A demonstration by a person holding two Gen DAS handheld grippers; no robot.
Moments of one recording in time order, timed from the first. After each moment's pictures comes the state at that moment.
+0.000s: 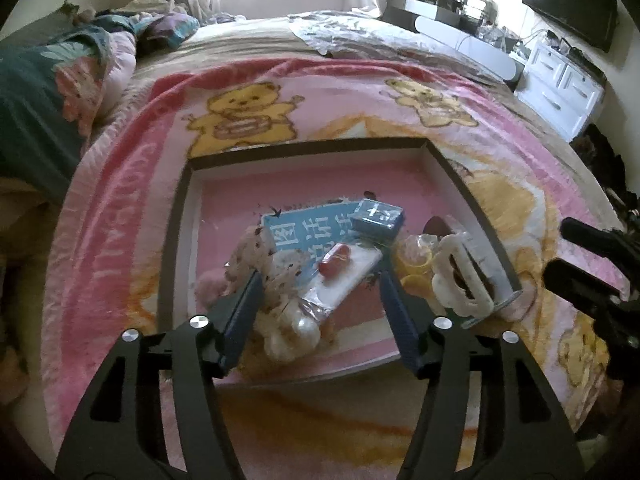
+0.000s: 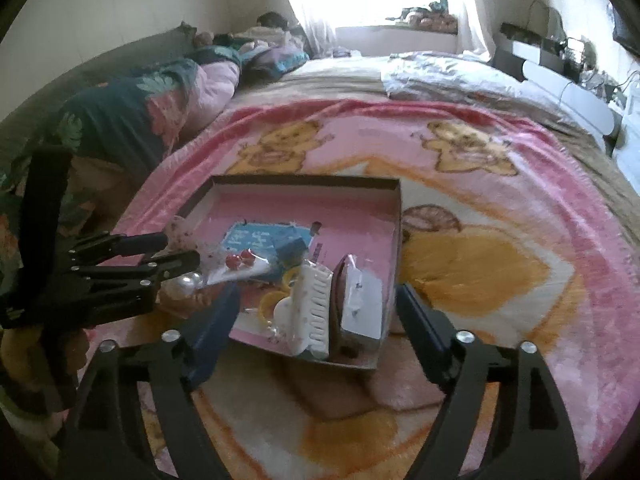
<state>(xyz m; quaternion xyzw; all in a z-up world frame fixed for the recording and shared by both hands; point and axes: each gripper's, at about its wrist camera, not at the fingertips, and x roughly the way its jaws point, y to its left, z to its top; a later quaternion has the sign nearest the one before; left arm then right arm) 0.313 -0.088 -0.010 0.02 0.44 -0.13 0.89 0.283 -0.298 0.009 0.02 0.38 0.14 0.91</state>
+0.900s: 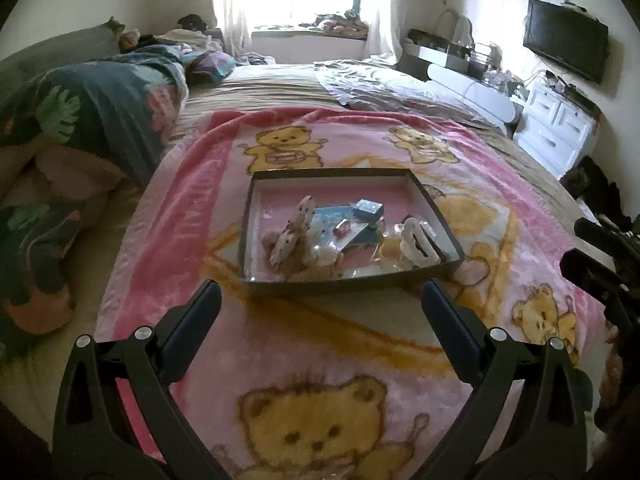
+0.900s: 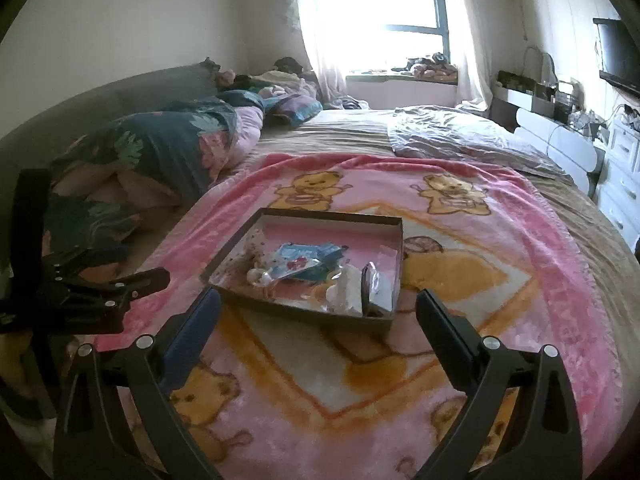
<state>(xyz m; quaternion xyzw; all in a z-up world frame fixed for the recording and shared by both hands) 0.173 -0.046 0.061 0.00 0.37 -0.09 0.92 0.153 -0.283 0.078 0.00 0.31 0.15 0.94</state>
